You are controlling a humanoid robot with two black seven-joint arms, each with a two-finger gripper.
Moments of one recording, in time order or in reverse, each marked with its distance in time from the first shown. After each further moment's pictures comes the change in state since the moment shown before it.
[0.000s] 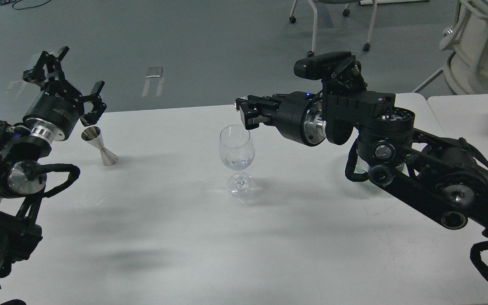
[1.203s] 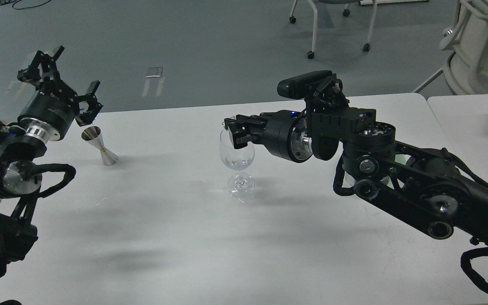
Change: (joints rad) left arm 0.002 0.016 -0.002 0.001 -0.001 0.000 0.000; right arm -0.015 0.046 -0.050 -0.012 -0.002 0.000 0.002
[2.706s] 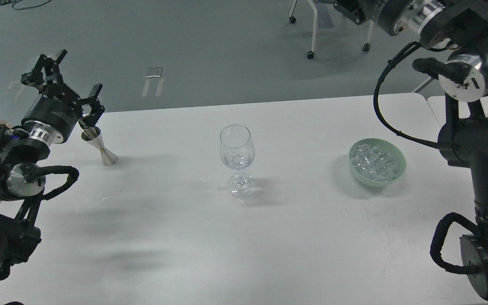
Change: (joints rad) left arm 0.007 -0.010 0.001 0.016 -0.001 0.002 0.002; right arm -0.047 0.174 0.937 -0.163 0.613 -0.168 0.022
